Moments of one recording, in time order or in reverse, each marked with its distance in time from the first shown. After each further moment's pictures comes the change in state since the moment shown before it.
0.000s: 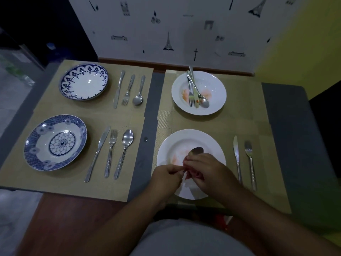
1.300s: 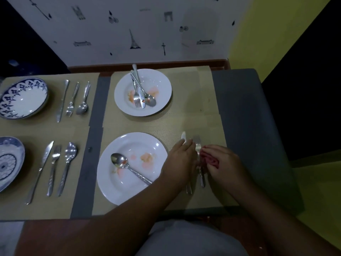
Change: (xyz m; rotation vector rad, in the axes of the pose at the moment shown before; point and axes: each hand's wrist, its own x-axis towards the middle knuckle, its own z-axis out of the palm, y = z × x) left_hand 0.070 0.022 0.207 1.023 0.078 1.019; right_hand -0.100 0.159 -0.080 0.140 0.183 0.479
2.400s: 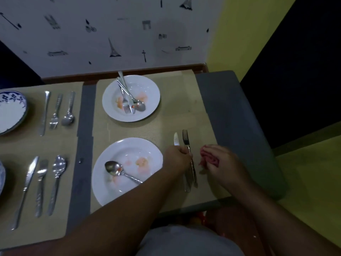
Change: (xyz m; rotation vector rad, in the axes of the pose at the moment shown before) left_hand 0.020 0.011 -0.007 -0.655 -0.170 -0.713; right_hand -0.021 -0.001 -0.003 -0.057 0.103 0.084
